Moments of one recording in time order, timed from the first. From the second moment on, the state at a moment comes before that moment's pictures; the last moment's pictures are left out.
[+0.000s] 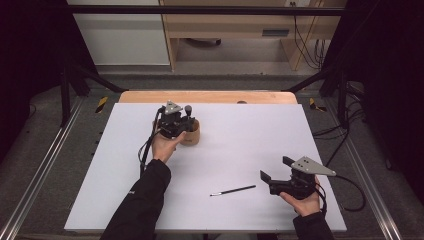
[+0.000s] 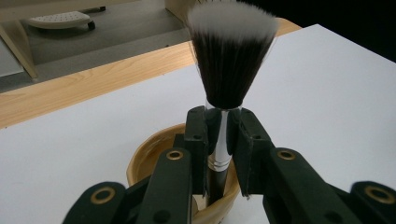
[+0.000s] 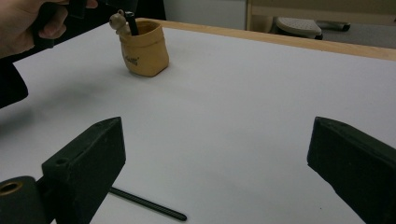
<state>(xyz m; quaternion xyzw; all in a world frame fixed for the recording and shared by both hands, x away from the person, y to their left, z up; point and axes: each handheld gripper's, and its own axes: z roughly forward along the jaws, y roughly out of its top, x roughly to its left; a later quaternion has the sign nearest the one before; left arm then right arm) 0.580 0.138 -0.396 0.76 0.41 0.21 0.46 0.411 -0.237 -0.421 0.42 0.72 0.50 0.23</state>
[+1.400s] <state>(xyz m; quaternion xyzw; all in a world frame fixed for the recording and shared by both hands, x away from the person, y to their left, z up) 0.490 0.204 -0.384 0.75 0.36 0.21 0.51 0.411 -0.235 -0.413 0.42 0.72 0.50 0.24</state>
